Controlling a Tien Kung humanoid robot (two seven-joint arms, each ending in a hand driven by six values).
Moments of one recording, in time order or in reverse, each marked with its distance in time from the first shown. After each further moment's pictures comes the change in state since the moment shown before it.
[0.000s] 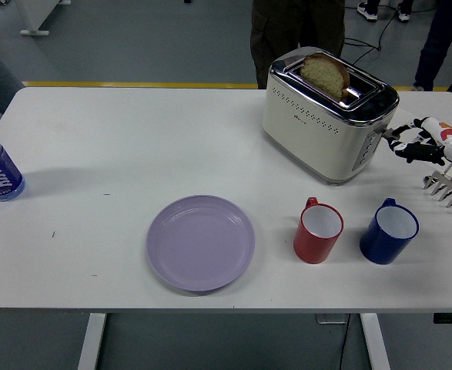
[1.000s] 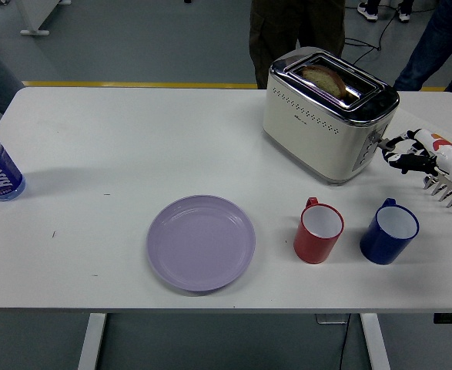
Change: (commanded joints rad) left arm -0.005 -0.001 -0.003 0.000 0.002 0.000 0.001; right arm -0.008 0.027 -0.028 -0.032 0.010 0.011 -0.009
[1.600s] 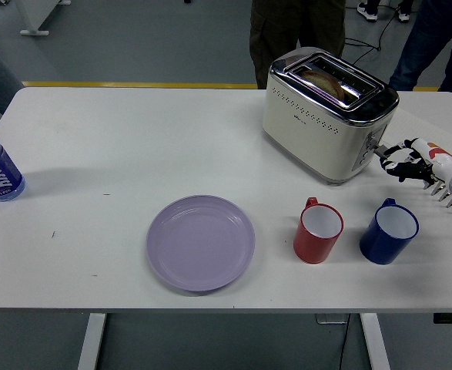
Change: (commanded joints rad) left arm 0.010 -0.003 -0.013 0.000 0.018 -0.001 0.004; right arm -0.014 0.023 -0.006 -0.027 0.002 -0.003 0.002
